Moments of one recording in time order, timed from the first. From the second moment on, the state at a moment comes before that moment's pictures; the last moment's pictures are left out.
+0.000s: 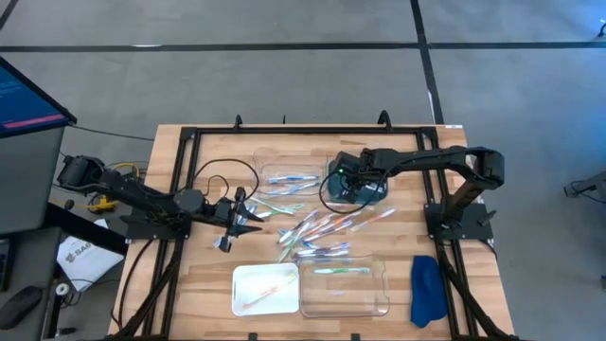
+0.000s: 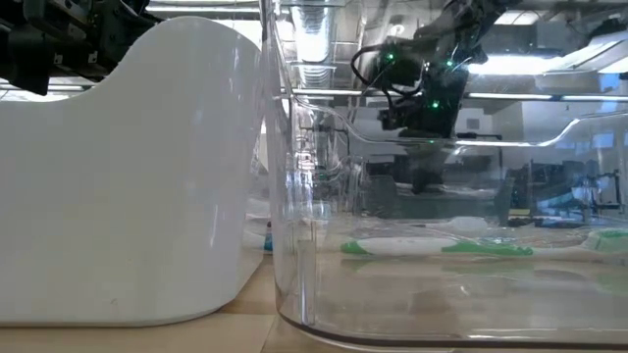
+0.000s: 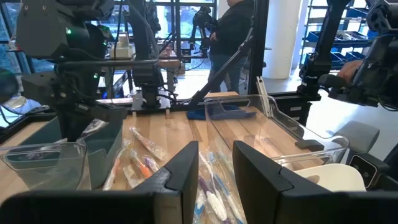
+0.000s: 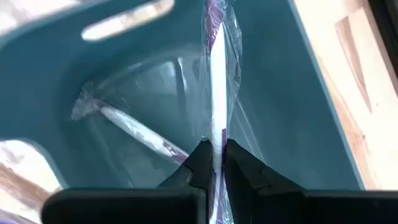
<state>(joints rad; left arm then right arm) -0.19 0.99 0.15 0.85 -0.02 0.02 -0.25 1.64 1.05 -0.70 0.29 0.18</state>
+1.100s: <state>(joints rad) -0.19 0.99 0.14 0.85 -0.04 0.02 -0.26 1.78 1.08 -0.66 0.29 0.12</state>
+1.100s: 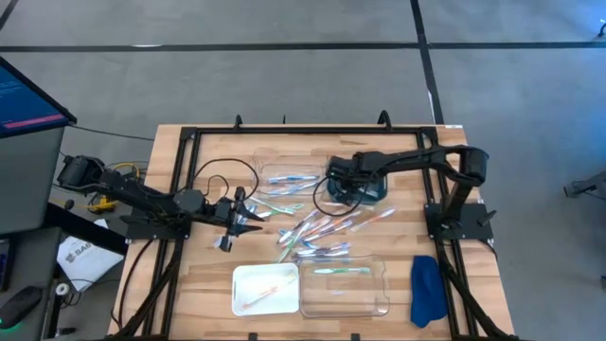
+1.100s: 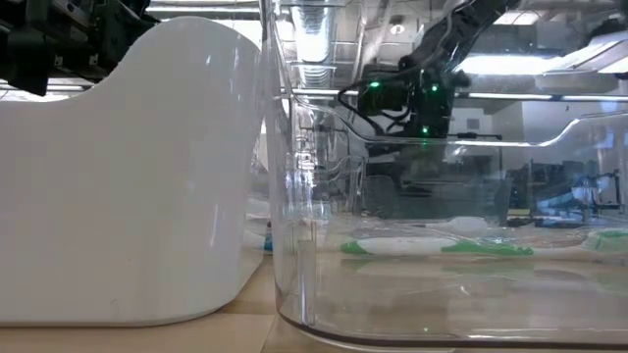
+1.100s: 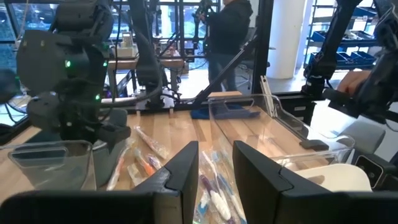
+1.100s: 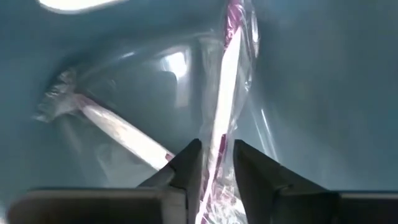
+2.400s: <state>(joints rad) -0.19 0.99 0.13 0.85 -0.05 0.02 -0.21 1.78 1.36 -0.94 0.30 0.05</state>
